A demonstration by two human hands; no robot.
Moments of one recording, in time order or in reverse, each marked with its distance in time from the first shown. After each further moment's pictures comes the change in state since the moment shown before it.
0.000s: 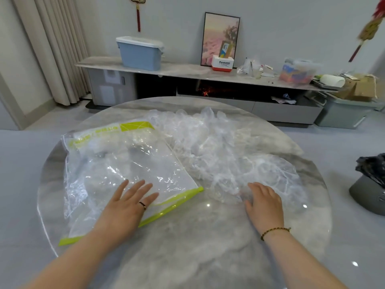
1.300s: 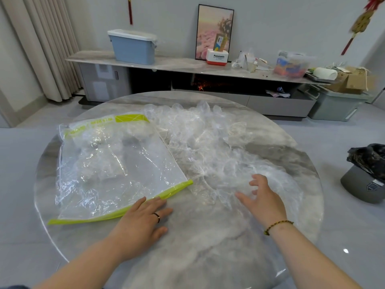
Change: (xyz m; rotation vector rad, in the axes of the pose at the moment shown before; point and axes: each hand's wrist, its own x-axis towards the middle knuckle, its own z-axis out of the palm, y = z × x) left_hand -0.007 0.039 0.001 -0.289 -0.115 0.120; right_hand -0.019 -0.005 -0.023 0.430 -0.186 0.195
